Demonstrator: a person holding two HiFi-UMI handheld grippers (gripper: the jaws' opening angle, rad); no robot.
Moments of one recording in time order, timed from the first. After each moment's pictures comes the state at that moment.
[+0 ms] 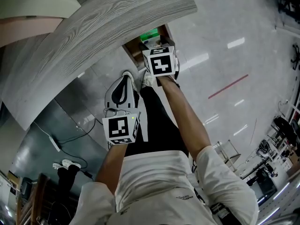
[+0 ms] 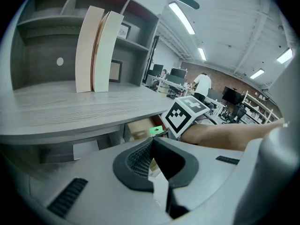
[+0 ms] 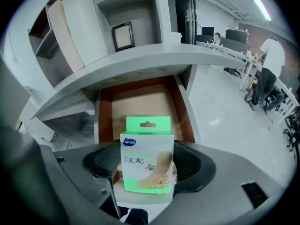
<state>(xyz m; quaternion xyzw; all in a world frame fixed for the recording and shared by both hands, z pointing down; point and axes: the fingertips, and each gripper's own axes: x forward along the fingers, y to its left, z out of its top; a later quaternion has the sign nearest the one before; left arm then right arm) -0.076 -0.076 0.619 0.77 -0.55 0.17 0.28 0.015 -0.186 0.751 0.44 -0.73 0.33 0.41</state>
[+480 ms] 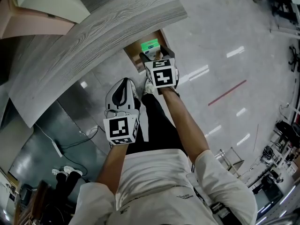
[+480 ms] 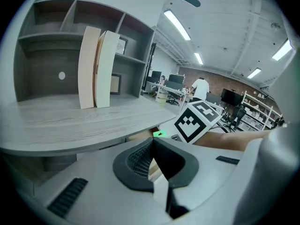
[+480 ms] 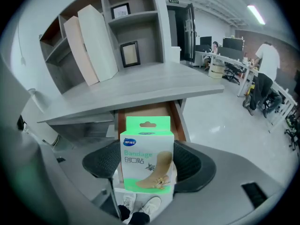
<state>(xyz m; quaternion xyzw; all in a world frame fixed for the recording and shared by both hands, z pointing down) -0.080 -0.073 0.561 0.78 -0.56 0.15 0.24 0.017 -0.169 0.683 0.46 -0.75 0.30 0.37</state>
